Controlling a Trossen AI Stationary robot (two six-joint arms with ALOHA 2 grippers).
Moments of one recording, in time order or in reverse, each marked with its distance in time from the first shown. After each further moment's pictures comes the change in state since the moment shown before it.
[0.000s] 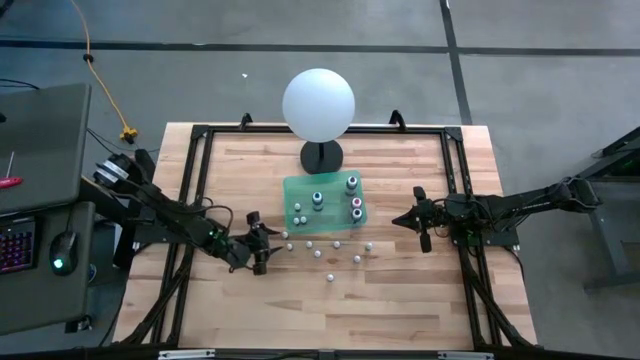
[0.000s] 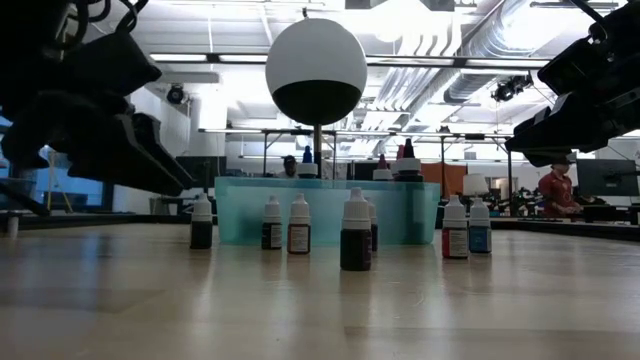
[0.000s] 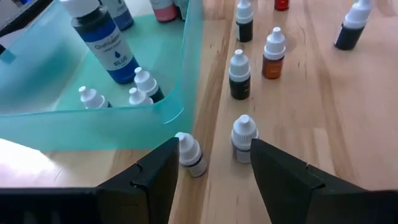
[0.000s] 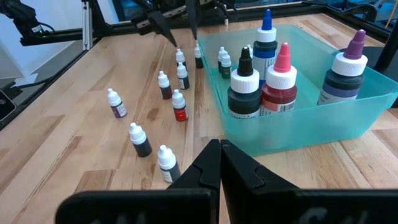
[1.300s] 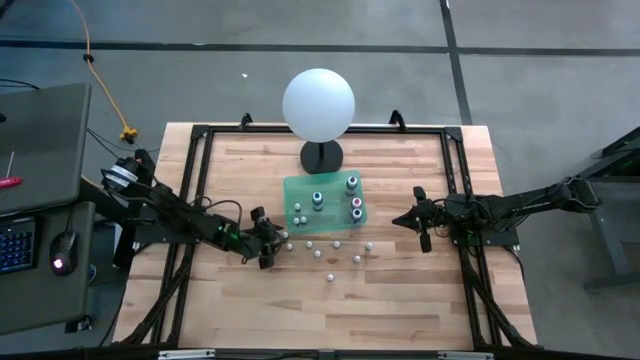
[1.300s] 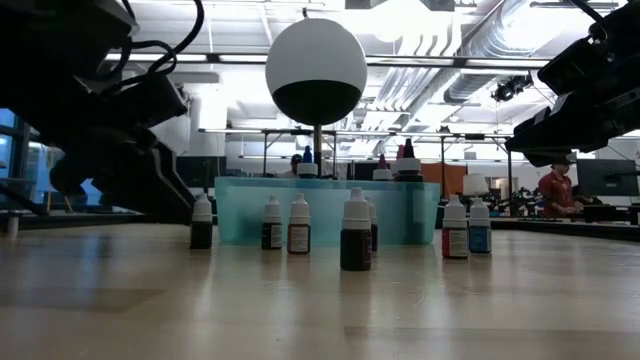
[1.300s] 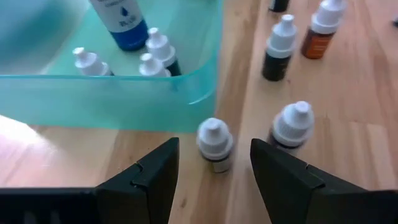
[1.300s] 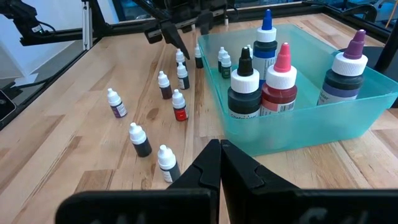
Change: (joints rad) left arm 0.131 0.095 0.004 0.032 0.111 -0.036; right arm 0.000 0.000 0.000 0.000 0.000 0.000
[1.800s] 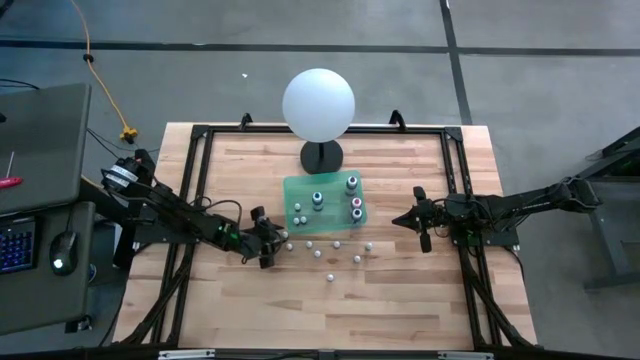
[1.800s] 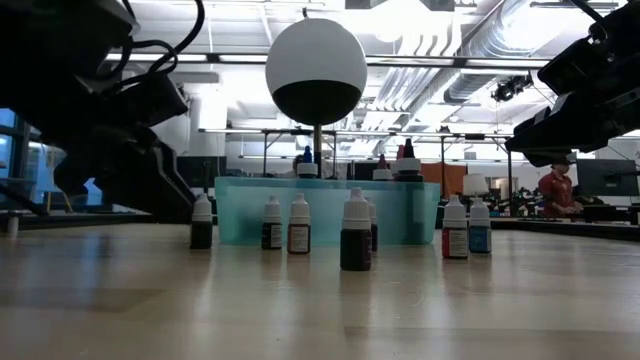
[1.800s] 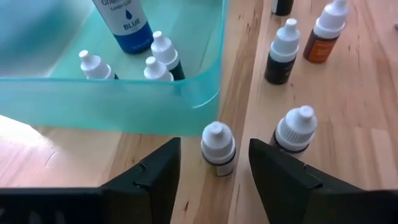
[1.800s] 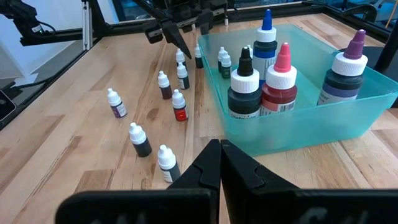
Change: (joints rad) left arm 0.000 0.000 0.000 0.009 -0.012 0.000; right arm 0.000 0.000 0.000 0.000 0.000 0.000
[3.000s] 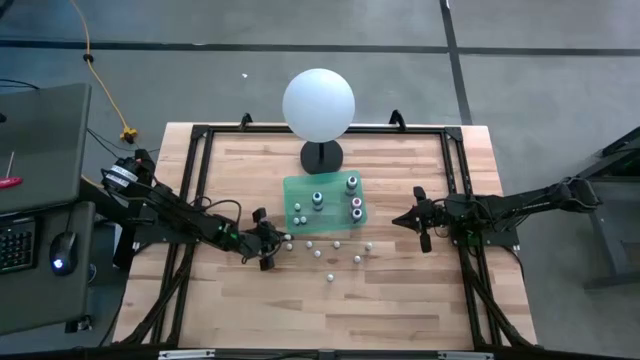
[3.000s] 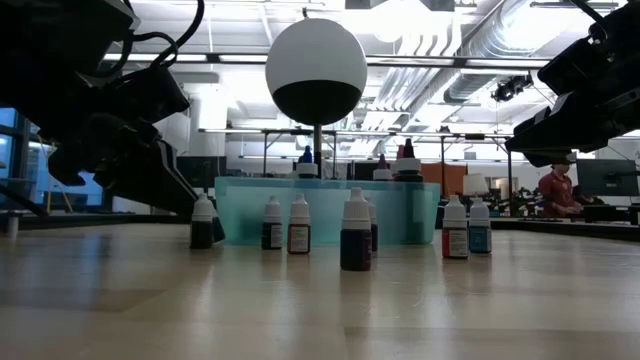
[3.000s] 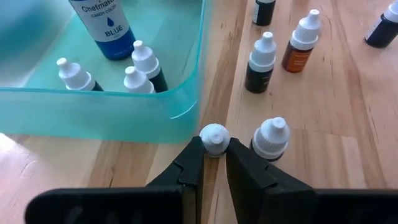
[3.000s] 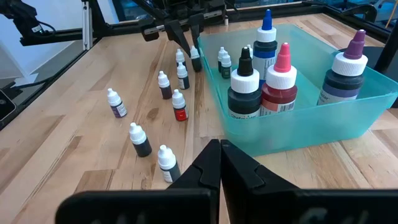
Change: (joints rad) left arm 0.000 0.000 0.002 0.031 0.047 -0.005; right arm 0.000 0.000 0.000 0.000 0.000 0.000
